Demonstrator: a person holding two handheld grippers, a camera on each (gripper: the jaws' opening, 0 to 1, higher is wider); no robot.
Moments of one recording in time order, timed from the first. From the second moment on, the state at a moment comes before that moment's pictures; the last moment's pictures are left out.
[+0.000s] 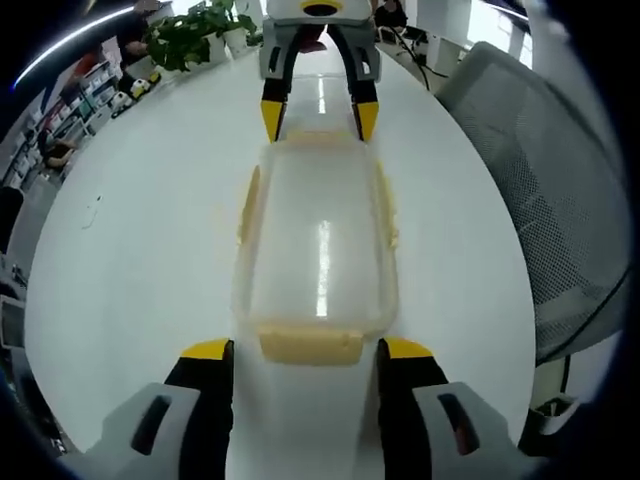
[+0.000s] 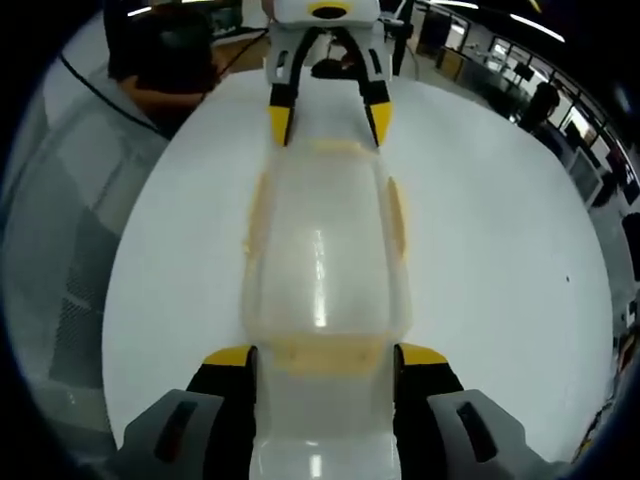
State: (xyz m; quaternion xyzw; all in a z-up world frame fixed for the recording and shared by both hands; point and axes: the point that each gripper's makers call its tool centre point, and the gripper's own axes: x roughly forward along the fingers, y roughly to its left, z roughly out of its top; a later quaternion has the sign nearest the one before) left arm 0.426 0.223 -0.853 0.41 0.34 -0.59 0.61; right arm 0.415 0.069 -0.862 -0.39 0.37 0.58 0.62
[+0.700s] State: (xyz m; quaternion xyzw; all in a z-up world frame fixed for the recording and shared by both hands) left arm 0.423 0.225 -0.858 0.40 0.37 -0.60 0.58; right arm 0.415 0.069 -0.862 -0.38 0.37 0.60 0.60
